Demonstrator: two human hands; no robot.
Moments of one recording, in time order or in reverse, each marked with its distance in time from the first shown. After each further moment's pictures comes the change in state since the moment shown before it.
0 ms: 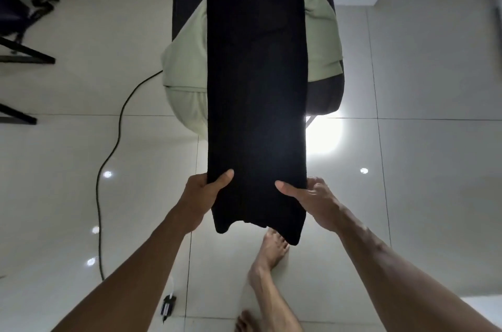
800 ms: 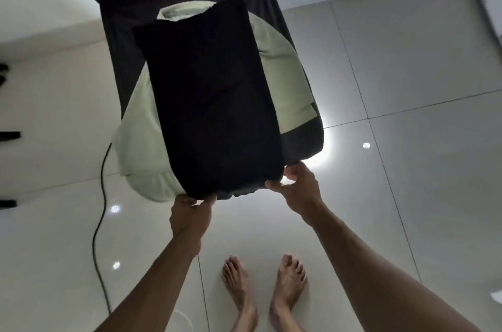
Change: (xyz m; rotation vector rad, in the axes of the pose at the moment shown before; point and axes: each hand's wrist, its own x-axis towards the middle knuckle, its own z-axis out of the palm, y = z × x) left_hand 0.110 0.089 0.029 0.339 0.519 -0.118; right_hand 0.103 -0.072 -0.036 0.045 0.499 0.046
